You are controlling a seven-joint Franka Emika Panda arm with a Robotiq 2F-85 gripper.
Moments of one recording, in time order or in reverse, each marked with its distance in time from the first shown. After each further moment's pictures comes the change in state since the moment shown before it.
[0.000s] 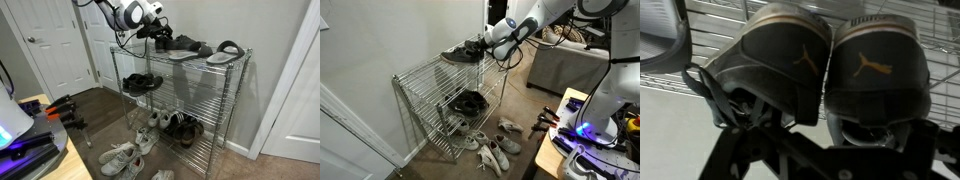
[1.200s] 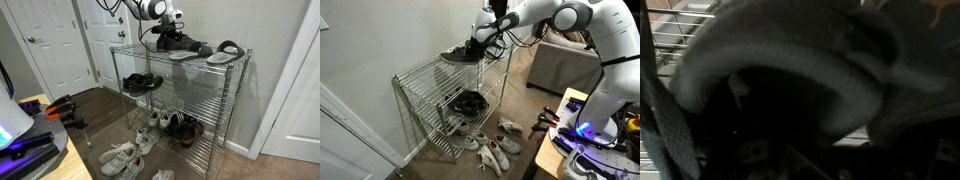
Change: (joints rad) arm -0.119 0.294 0.108 0.639 0.078 -0.728 -0.016
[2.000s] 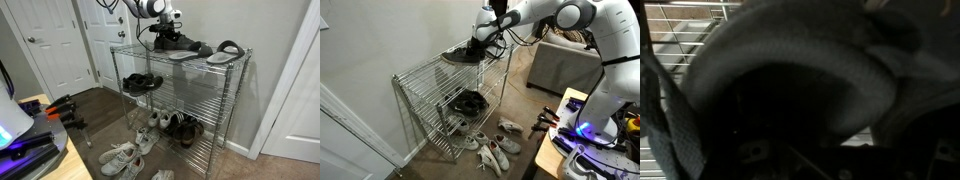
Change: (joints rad) arm 0.004 -0.028 -0.002 -0.027 0.004 -0.051 0.047
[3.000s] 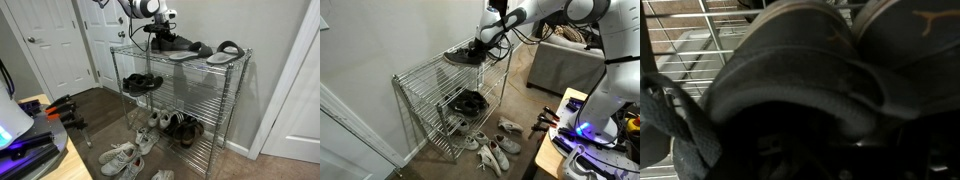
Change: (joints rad) arm 0.004 -0.110 0.005 -0.191 0.010 0.091 0.072
